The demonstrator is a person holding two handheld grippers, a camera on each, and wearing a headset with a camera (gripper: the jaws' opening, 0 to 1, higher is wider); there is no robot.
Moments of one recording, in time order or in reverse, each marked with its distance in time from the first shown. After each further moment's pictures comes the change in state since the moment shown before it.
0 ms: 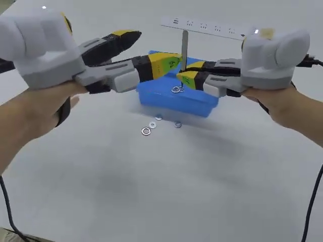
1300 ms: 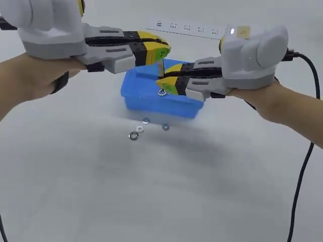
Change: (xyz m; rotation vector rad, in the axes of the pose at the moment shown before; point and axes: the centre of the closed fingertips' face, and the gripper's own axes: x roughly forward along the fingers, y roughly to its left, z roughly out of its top) left arm 0.031 -0.024 -0.006 0.293 0.188 -0.294; right arm 0.005 0.016 0.008 -0.098 0.009 0.092
